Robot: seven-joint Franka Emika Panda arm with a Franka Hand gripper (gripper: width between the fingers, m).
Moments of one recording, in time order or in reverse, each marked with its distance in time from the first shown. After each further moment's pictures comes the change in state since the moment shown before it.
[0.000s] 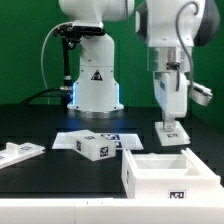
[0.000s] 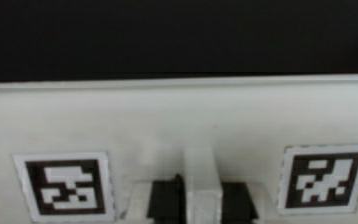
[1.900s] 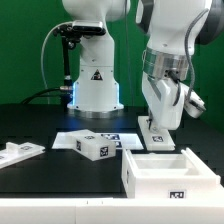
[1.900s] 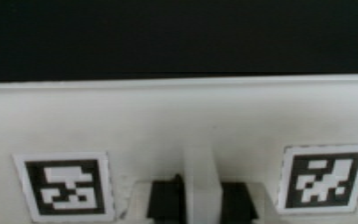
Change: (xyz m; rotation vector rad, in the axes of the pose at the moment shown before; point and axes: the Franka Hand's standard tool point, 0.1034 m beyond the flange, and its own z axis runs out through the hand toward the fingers) arm 0.045 -0.013 -0.004 -0.196 0.106 -0.127
